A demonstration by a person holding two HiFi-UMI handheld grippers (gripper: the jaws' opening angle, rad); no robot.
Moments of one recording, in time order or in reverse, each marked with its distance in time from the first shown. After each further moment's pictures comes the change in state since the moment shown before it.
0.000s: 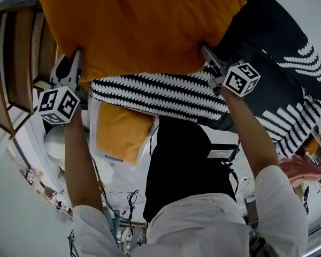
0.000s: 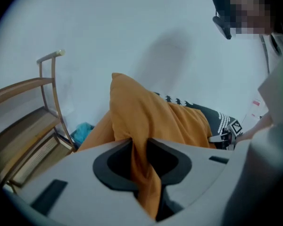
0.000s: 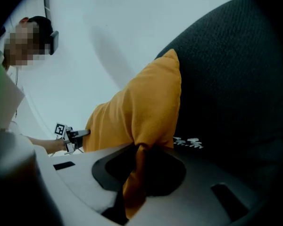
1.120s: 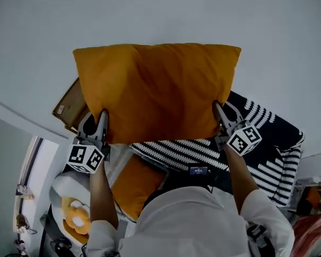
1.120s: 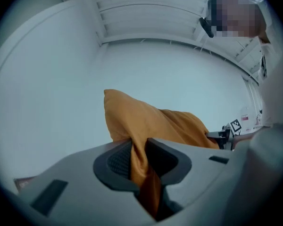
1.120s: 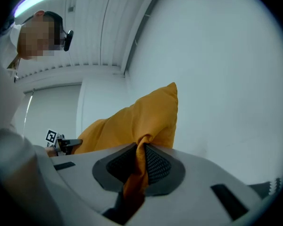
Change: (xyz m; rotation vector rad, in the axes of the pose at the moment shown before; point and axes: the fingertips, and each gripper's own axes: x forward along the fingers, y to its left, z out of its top) left arm -0.562 -0.209 0.175 0.207 -0.689 0.118; right arm -0.358 0.458 0.170 -0.539 -0.549 0.202
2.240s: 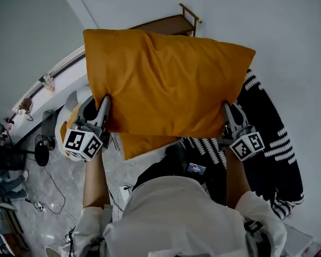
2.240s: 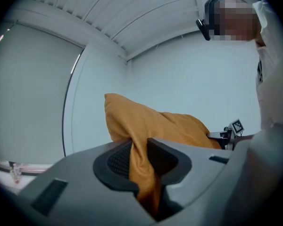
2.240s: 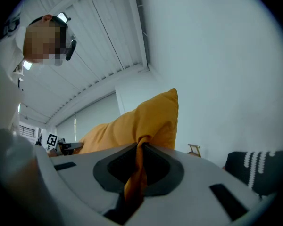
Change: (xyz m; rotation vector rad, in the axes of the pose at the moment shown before) left arm -0.303 -0.099 0.034 0.047 0.028 0.551; right arm -0.035 0.161 -0.025 0.166 0.089 0.509
